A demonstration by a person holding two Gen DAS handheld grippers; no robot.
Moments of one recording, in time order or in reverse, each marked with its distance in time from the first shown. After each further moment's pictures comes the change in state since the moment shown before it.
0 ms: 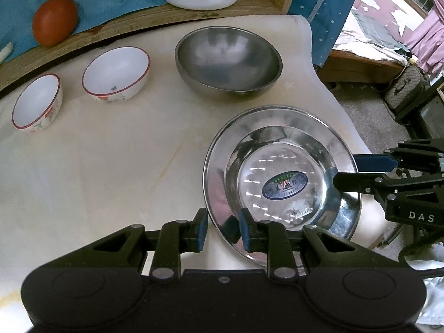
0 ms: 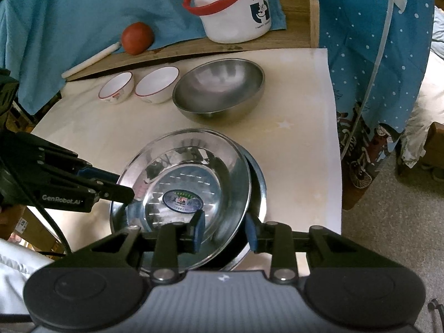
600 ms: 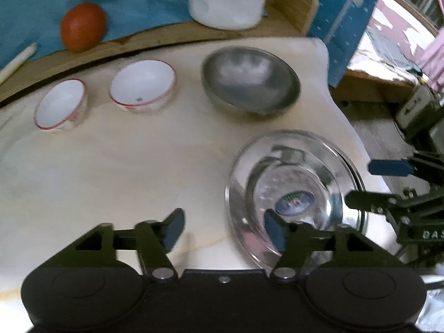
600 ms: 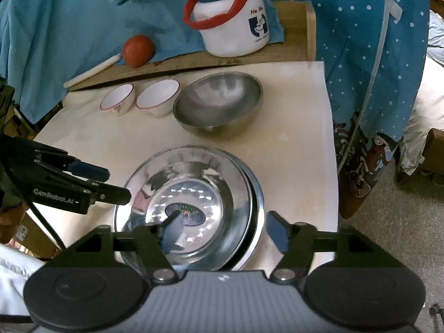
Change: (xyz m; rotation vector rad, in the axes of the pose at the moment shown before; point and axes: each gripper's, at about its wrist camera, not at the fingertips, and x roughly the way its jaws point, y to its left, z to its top) left arm -0.017 0.015 0.000 -0.063 -0.076 0.052; right arm -0.007 0.001 0.002 0.003 -0.057 -0.003
